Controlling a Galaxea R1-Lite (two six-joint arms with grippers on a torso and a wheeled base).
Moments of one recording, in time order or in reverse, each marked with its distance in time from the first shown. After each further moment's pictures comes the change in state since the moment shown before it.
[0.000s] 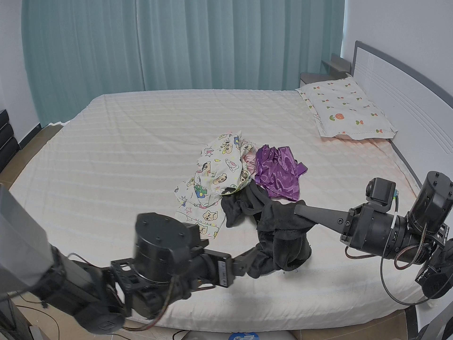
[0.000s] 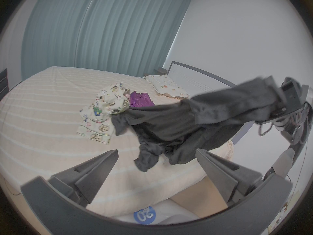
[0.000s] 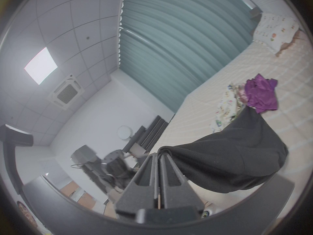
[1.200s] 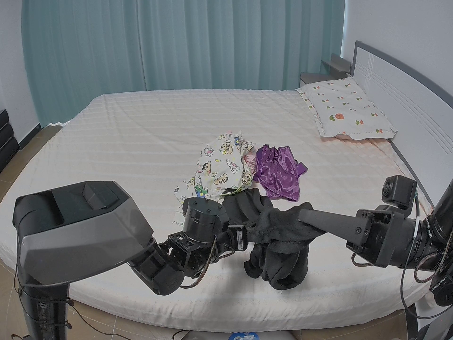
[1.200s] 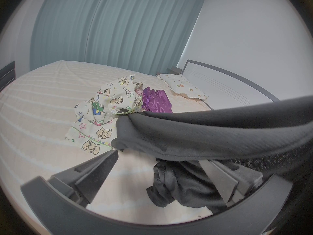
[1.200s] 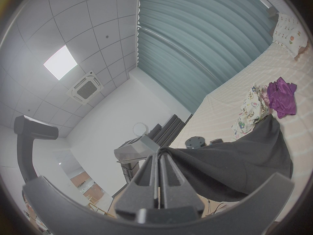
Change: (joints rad) left arm 0.177 0.391 -0.377 0.002 -0.064 0.012; right arm 0.109 -0.118 0.009 0.005 0.001 -0.002
